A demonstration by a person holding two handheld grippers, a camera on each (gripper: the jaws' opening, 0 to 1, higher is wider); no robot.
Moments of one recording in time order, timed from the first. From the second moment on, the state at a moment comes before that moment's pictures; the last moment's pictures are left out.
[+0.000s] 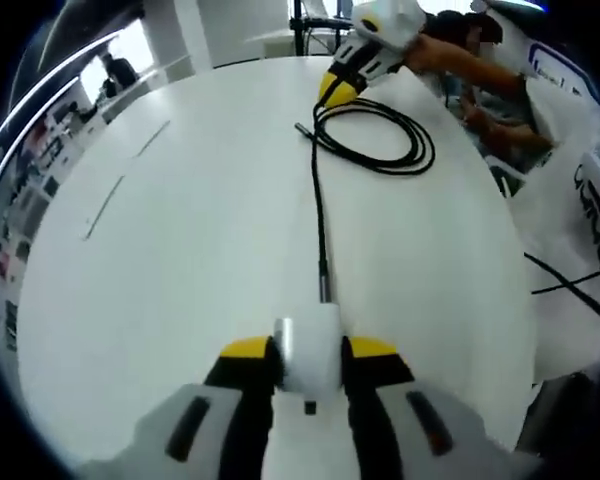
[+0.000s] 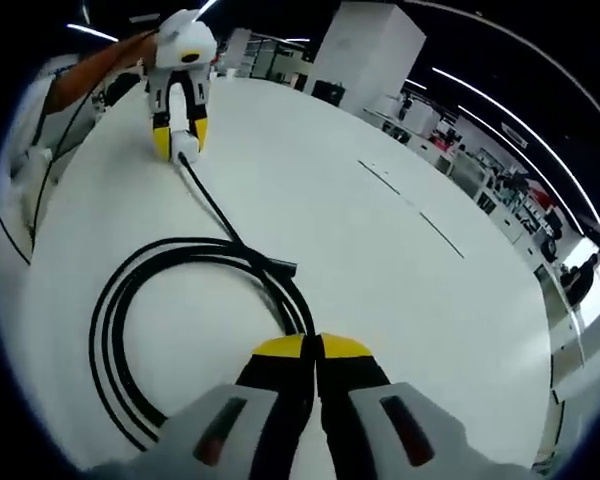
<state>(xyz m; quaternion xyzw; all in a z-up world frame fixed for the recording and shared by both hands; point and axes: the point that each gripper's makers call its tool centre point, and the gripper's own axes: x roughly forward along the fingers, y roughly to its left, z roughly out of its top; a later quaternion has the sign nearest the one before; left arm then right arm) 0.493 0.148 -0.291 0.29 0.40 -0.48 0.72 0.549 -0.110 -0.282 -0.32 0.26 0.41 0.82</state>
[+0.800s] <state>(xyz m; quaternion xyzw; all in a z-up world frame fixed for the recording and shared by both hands) 0.570 0.153 -0.290 0.29 0.38 -0.47 0.74 0.637 -0.110 -0.283 -0.32 0.25 0.36 0.84</state>
